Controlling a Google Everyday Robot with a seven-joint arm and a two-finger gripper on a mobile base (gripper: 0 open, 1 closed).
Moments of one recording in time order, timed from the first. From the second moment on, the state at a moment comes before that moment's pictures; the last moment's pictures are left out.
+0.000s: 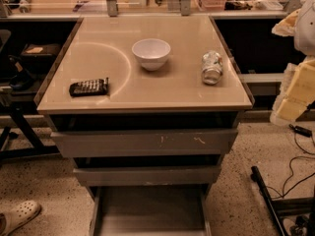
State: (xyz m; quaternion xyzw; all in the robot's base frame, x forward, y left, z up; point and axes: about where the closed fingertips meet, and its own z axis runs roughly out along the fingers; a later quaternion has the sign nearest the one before) arm 0.438 -0.211 0.997 -0.60 0.77 -0.06 0.19
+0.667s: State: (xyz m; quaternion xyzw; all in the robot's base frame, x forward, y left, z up) arm 0.437 -0.197 1.000 -0.61 0.77 -0.05 0.19
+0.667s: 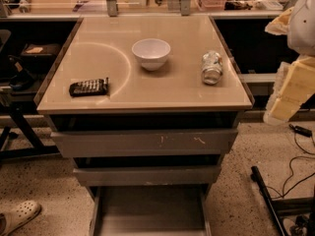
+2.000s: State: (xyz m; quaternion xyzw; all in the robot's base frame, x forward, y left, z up) arm 0.456 -0.077 1.002 -0.68 0.71 0.00 0.21
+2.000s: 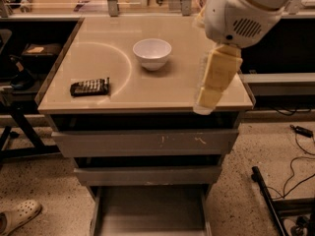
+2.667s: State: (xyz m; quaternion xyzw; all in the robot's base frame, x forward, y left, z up) arm 0.496 0.007 1.001 -0.70 0.68 0.01 0.21
